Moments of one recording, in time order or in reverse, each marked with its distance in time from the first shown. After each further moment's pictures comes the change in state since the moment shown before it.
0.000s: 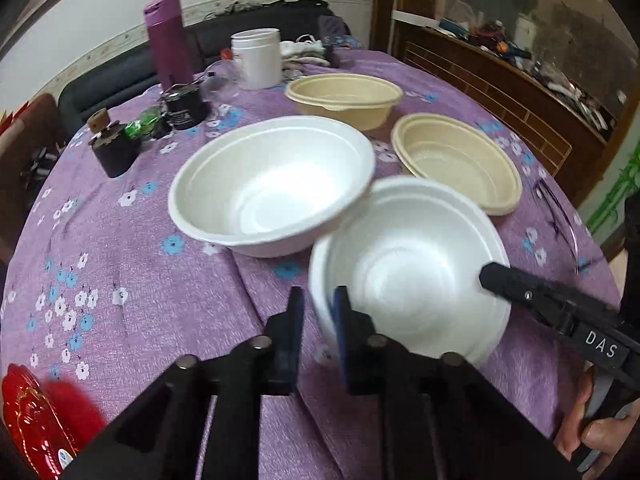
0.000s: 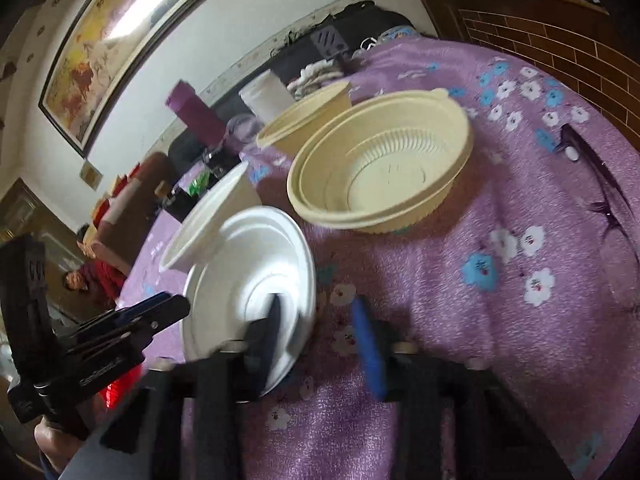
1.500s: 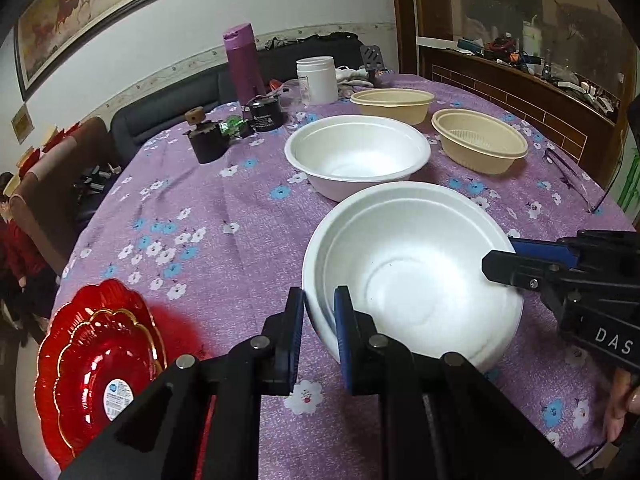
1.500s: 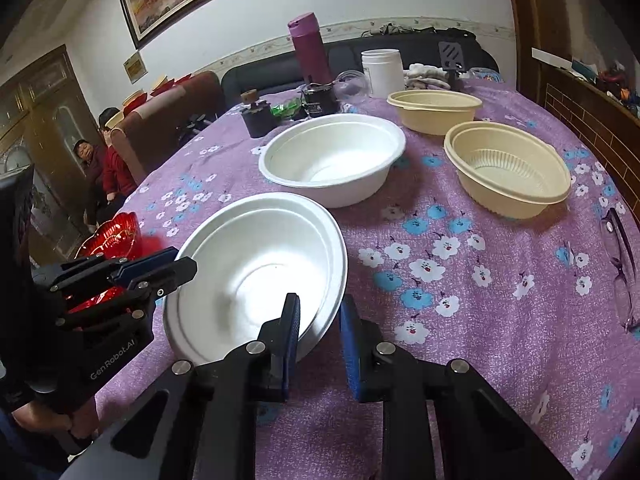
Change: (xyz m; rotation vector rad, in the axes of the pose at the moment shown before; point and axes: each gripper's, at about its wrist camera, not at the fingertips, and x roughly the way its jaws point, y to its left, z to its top) left arm -0.072 0.043 -0.095 0.011 -0.144 0.171; right arm -0.004 0.118 -0.073 -0.407 0.069 -0.073
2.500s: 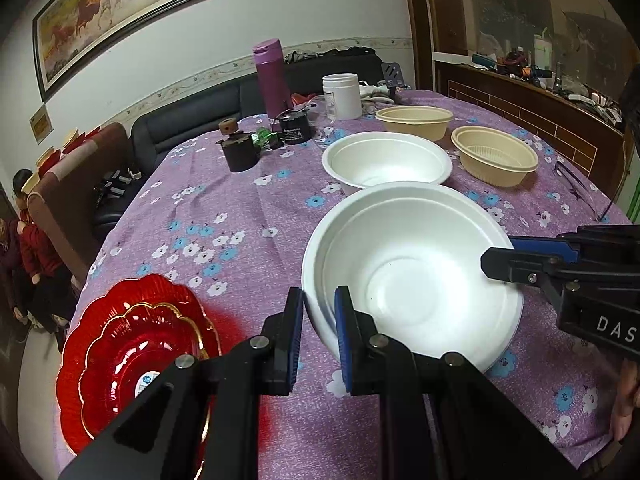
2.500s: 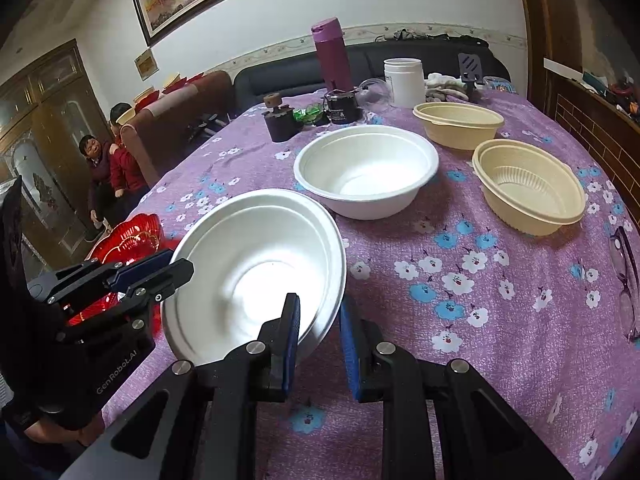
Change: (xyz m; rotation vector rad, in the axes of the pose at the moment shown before) left arm -0.022 0.024 -0.007 -0.028 -0.052 0.054; right arm -0.001 0.029 0.009 -0.029 -0.009 0.020
